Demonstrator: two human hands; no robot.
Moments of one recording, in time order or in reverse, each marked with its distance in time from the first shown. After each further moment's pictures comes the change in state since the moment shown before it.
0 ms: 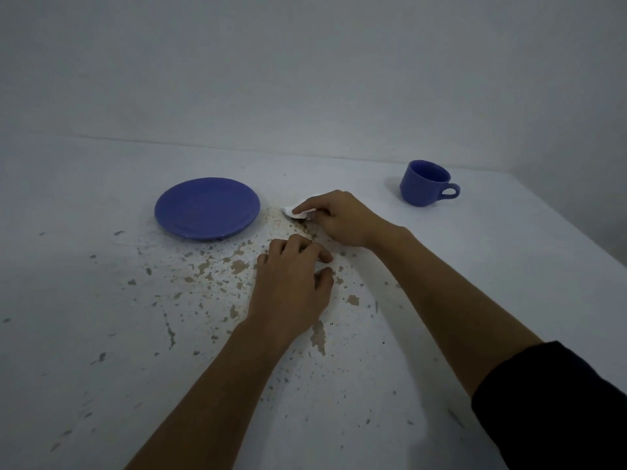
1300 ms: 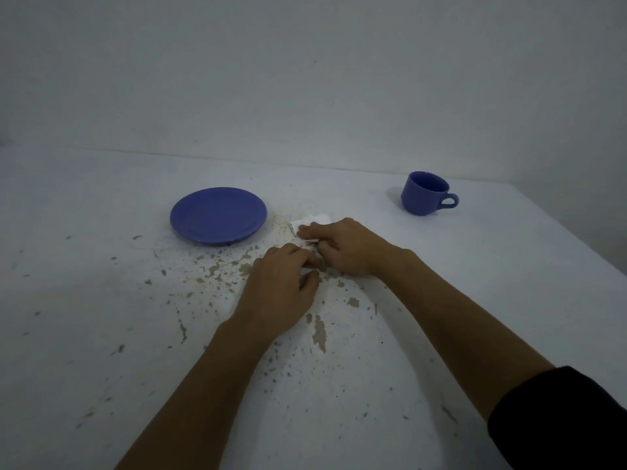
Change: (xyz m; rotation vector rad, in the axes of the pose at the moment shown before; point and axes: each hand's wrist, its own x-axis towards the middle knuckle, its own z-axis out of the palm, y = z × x) left_hand -0.005 -0.009 -0.028 -0.105 -0.073 0.023; right_hand -0.033 -0.004 0.009 -0.158 -0.097 -0.078
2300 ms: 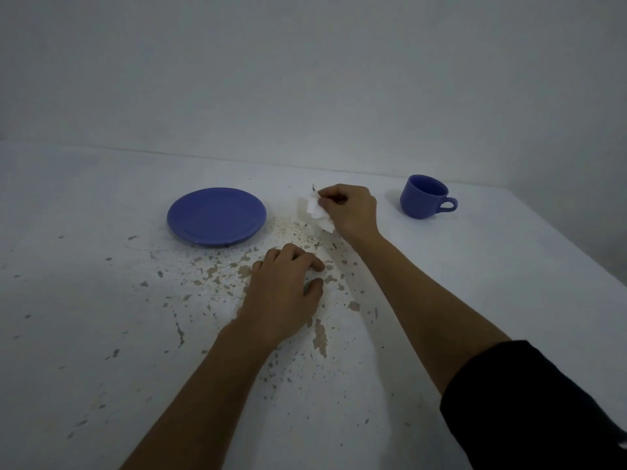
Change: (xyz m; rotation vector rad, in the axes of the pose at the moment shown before) left_hand -0.001 0.004 0.003 0.079 -0.047 -0.035; right_hand 0.042 0.002 -0.007 0.451 0.662 0.388
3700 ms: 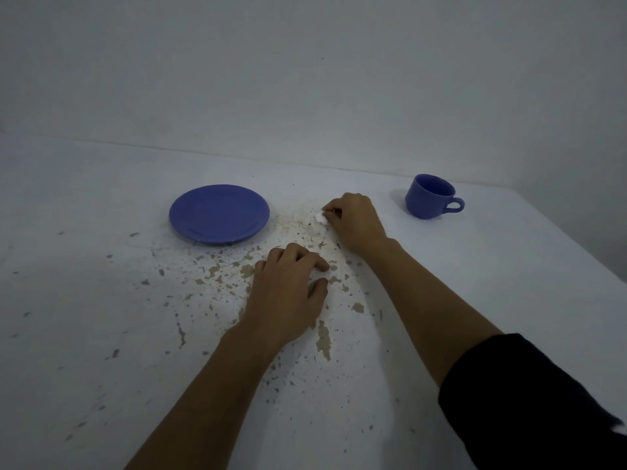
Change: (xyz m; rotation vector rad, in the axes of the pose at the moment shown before) left_hand 0.000 -0.001 0.003 0.002 0.021 -0.005; right_hand 0.004 0.017 0.000 -0.411 -0.199 -0.251
